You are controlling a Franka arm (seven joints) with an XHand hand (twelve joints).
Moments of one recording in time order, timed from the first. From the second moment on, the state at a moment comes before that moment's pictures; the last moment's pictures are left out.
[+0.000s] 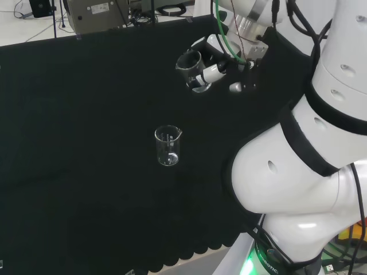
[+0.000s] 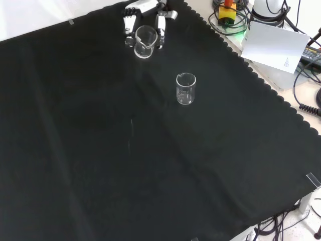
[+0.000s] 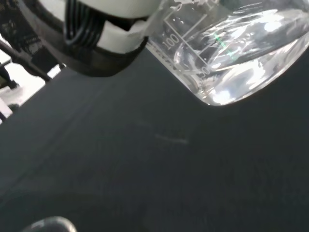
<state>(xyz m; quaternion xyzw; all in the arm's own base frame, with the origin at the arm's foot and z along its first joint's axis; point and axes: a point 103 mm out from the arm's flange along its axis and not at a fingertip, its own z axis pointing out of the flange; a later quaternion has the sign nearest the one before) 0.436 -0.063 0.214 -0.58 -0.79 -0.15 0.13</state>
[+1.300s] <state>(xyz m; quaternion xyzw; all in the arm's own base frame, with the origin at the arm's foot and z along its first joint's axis) 0.355 -0.035 0.191 -0.58 -0.80 0.08 0.11</state>
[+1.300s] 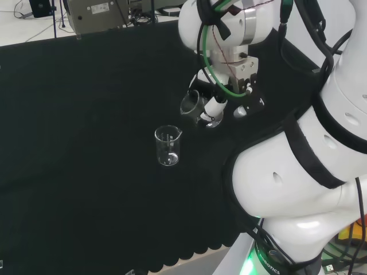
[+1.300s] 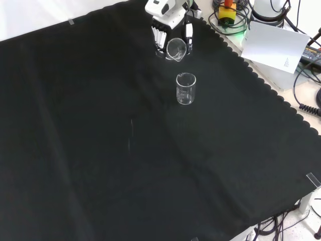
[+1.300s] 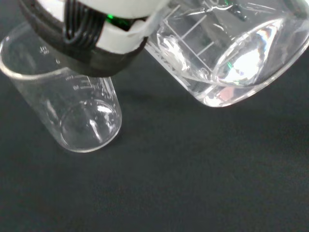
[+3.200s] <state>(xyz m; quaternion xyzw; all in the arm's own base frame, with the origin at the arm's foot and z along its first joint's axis) 0.355 0.031 0.204 -0.55 -0.78 0.30 -0.04</state>
